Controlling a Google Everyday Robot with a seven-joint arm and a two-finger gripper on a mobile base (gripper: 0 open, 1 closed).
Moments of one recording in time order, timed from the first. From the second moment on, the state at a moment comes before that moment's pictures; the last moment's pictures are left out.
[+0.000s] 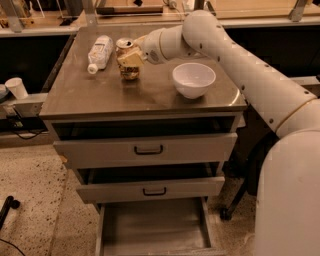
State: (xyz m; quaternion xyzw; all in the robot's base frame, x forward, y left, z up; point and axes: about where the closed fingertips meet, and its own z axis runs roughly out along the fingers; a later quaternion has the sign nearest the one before) arm 0.775 0.084 0.899 -0.49 0.67 0.23 0.51
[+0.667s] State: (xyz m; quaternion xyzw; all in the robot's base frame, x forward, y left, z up) arm 0.662 0.115 0.937 -0.63 0.53 0.28 0.49
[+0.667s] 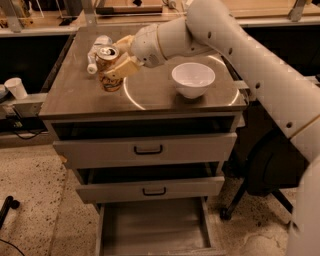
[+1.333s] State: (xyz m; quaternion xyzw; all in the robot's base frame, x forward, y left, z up) arm 0.549 0.116 0.916 -0.64 0.48 0.35 0.48
